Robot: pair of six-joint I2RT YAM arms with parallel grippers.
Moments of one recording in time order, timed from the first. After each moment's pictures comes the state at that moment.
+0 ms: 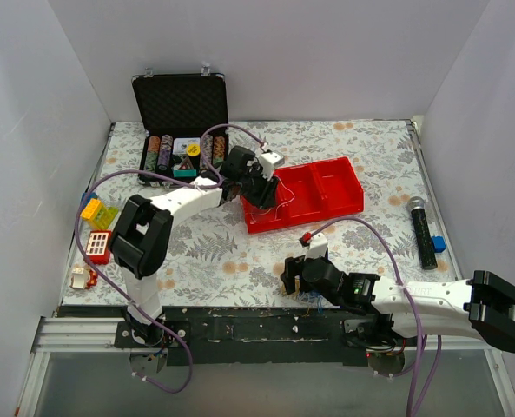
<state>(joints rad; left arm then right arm) -0.60 1.86 1.32 -0.19 0.38 0.05 1.22 1.02 0.30 0.04 0.47 0.66</state>
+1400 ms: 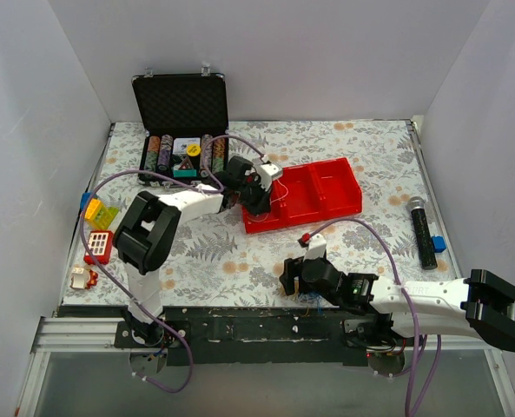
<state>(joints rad) -0.59 1.93 1.23 -0.07 0.47 0.14 1.22 1.04 0.30 0.05 0.44 0.68</state>
